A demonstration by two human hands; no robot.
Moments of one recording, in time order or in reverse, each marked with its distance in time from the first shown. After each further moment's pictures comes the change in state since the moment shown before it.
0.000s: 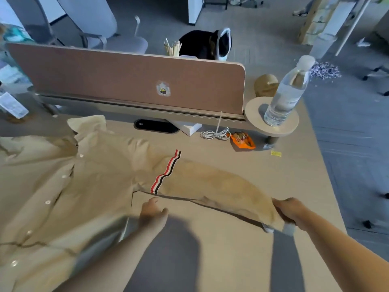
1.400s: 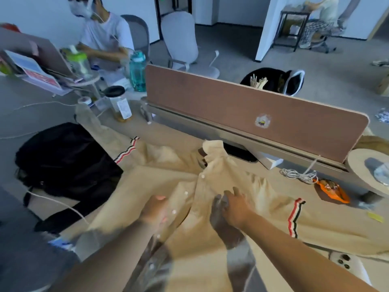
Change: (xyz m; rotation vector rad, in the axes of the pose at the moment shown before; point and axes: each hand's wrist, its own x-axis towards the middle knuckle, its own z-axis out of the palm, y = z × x) left_hand 0.055 -0.106 -0.197 -0.620 0.088 -0.223; right_hand -0.174 -0.251 0.234 -0.747 -0.034 -0.935
